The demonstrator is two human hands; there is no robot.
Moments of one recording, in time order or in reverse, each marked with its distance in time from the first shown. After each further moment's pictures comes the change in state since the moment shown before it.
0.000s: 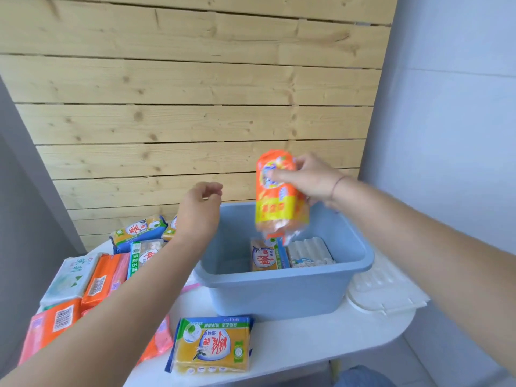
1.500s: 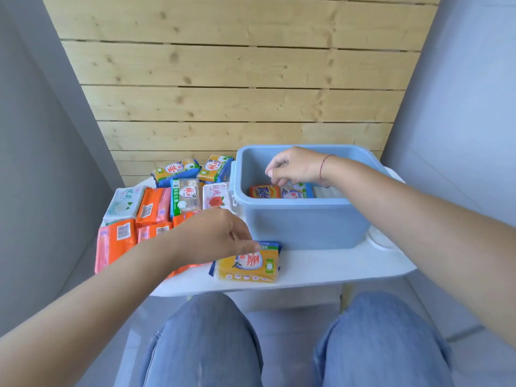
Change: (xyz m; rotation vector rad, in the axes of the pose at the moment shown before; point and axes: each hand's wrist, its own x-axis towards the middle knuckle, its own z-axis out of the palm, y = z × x) left_hand -0.101 -0.039 -0.091 0.817 -0.773 0.256; right_hand -0.021 0.016 0.088 -0.275 -0.393 -0.063
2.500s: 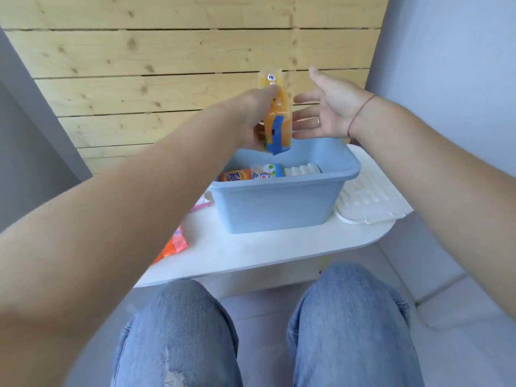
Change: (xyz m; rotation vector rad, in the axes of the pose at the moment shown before) left_hand 0.114 0.131 -0.065 -1.204 0.059 -0.352; right_hand -0.052 0.029 -0.092 0.841 0.173 0.137
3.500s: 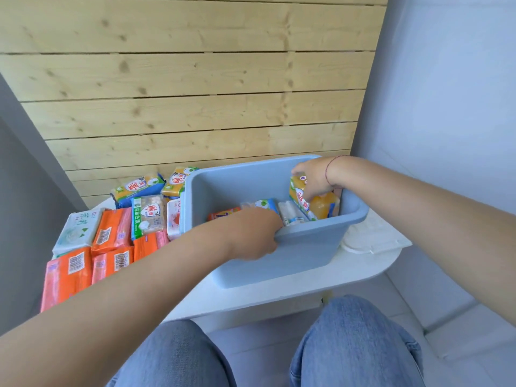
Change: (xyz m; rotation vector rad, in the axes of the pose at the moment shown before) left_hand -0.026 -0.080 -0.003 1.609 -0.286 0.304; right_hand 0.006 0.033 0.021 -1.584 -0.035 0.233
